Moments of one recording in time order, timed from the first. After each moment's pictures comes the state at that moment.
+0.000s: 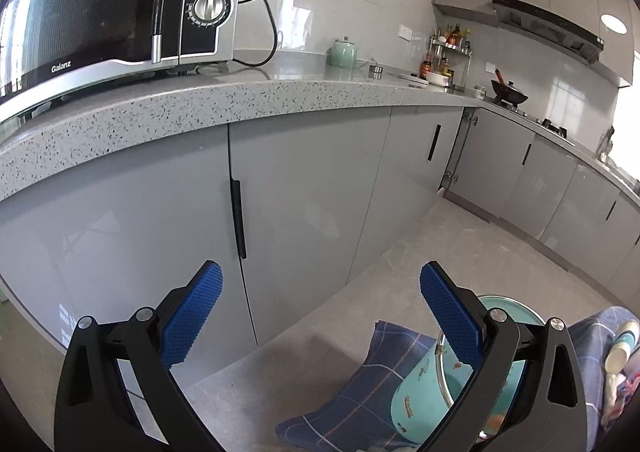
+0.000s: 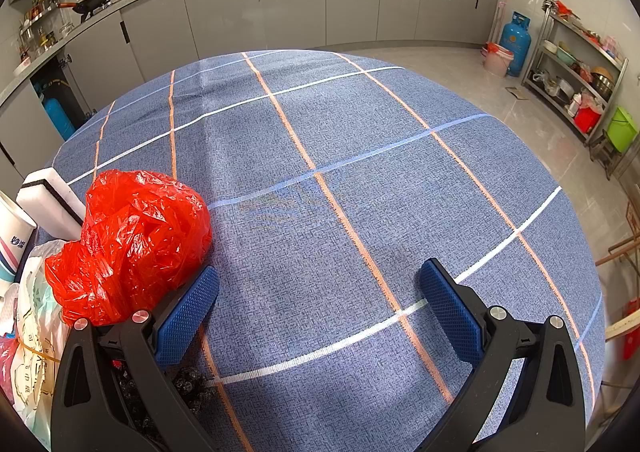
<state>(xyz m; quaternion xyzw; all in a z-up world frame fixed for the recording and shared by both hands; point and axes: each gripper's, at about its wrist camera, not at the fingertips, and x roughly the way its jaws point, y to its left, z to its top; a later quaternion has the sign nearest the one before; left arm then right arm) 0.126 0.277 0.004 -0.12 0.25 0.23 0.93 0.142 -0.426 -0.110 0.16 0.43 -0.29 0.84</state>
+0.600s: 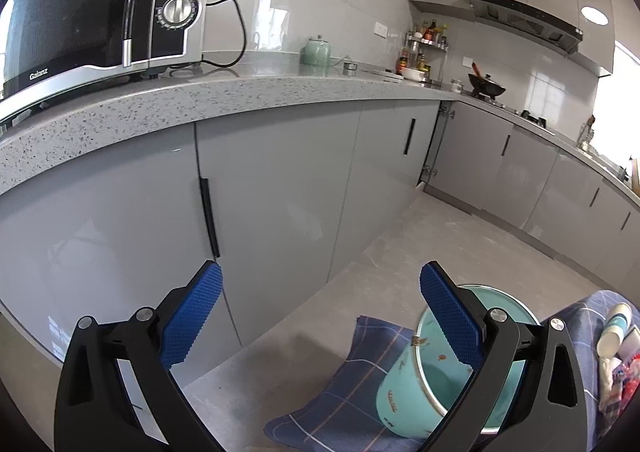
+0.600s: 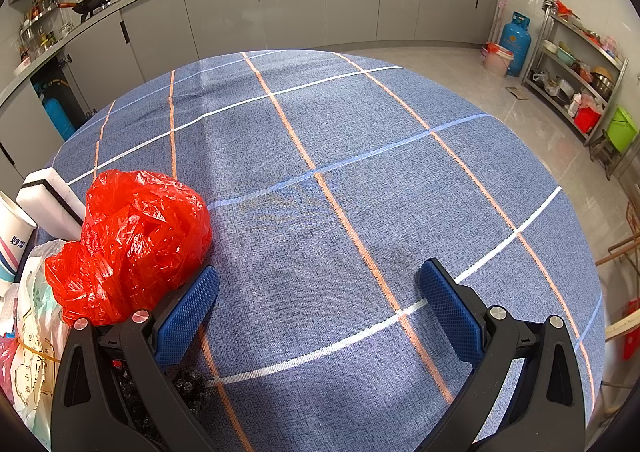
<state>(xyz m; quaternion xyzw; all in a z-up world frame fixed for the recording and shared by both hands) 0.130 0.252 0.003 -0.11 0.25 0.18 0.94 0.142 -0.426 -0.110 0.16 0.43 -0.29 0.84</state>
